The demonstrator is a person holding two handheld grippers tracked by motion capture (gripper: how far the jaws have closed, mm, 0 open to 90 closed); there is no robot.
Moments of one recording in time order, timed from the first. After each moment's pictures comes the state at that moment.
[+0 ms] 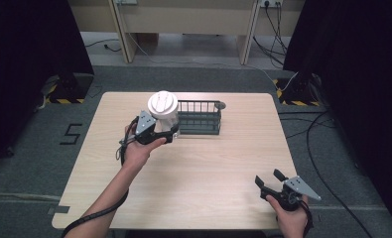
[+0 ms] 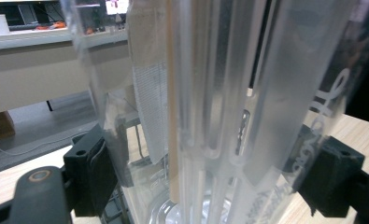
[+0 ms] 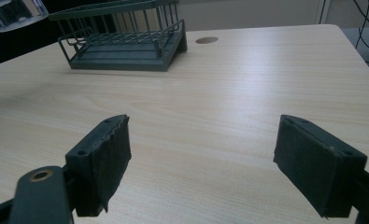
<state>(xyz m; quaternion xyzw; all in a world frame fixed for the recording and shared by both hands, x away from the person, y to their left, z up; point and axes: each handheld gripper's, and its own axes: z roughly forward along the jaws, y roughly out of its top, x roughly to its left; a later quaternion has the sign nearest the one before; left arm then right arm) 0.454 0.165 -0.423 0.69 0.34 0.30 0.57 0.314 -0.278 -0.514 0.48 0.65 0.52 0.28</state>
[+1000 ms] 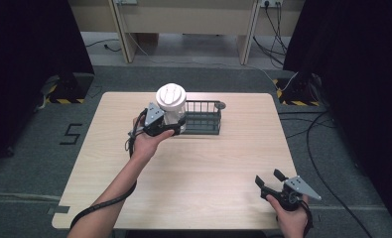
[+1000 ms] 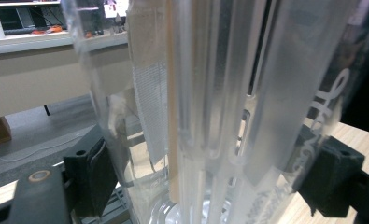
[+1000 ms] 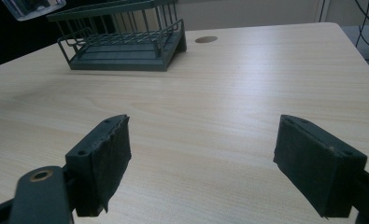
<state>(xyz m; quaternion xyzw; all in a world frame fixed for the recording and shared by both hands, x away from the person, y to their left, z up) 0.476 0.145 -0.413 0.68 0.34 0.30 0.57 0.314 -0.279 -0.514 0.48 0.65 0.52 0.27</state>
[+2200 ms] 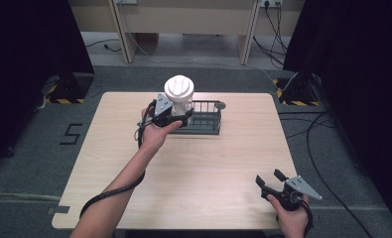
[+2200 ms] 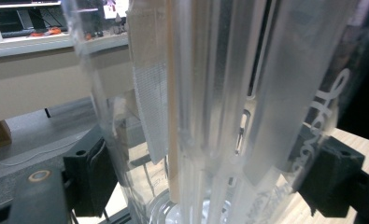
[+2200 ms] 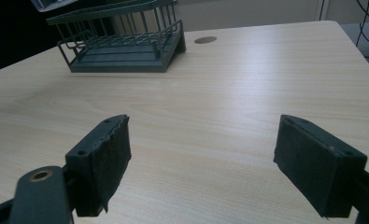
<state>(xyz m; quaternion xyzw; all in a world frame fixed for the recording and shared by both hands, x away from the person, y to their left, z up) 0.502 0.123 -0.402 0.69 0.34 0.30 0.57 0.314 -0.280 -0.514 0.49 0.64 0.53 0.27</state>
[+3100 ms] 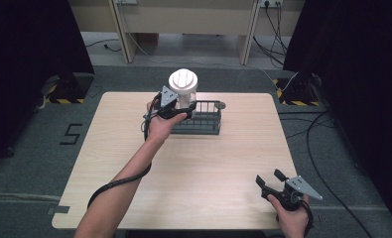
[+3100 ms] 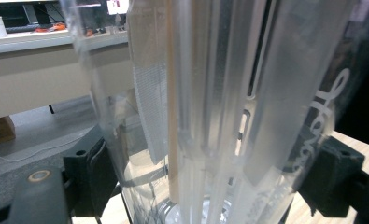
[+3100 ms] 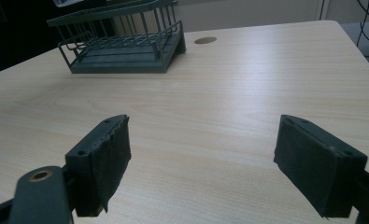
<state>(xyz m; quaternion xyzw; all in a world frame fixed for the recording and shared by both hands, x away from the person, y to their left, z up) 0.527 0.111 -0.398 0.68 0.35 0.31 0.56 0.314 -0.281 -0.514 0.49 0.64 0.53 0.27</state>
